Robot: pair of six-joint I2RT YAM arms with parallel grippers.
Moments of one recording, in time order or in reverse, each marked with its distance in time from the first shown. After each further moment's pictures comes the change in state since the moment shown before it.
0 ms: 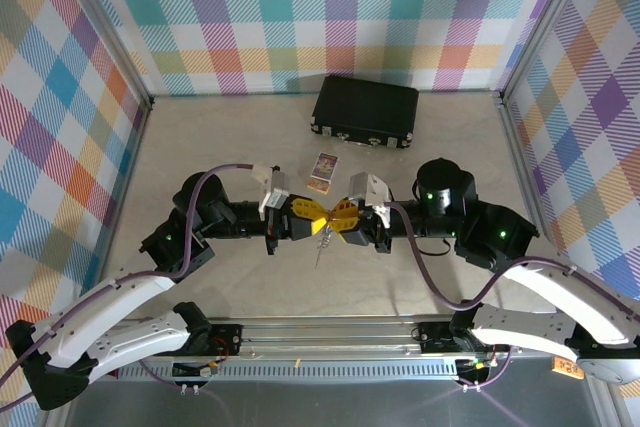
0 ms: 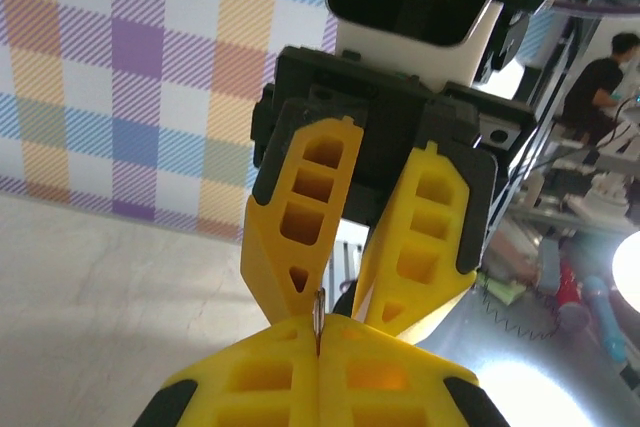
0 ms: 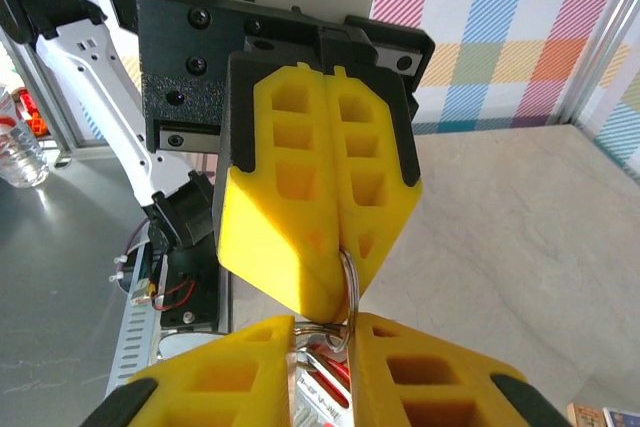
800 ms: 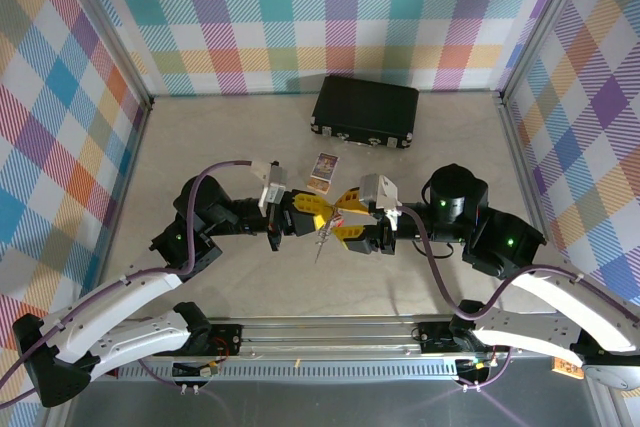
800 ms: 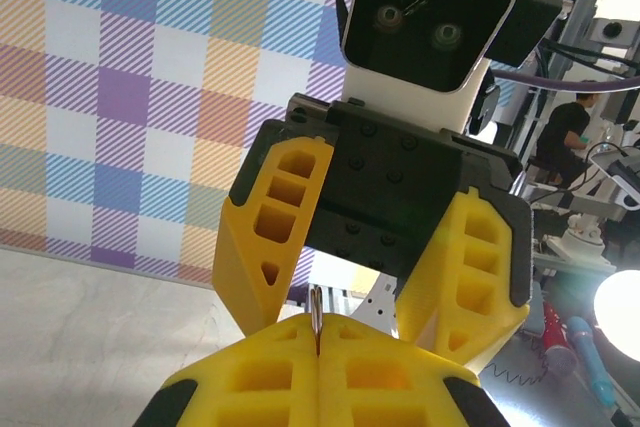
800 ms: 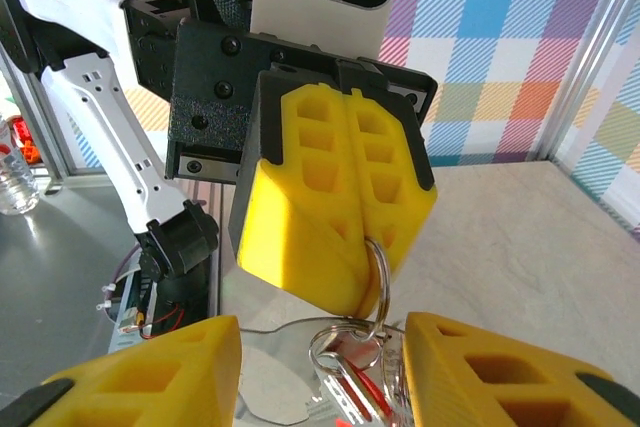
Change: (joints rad) left arm 0.000 0.025 -0.045 0.189 0.011 -0.087; right arm 0.001 -0.057 -0.051 0.079 0.016 0.013
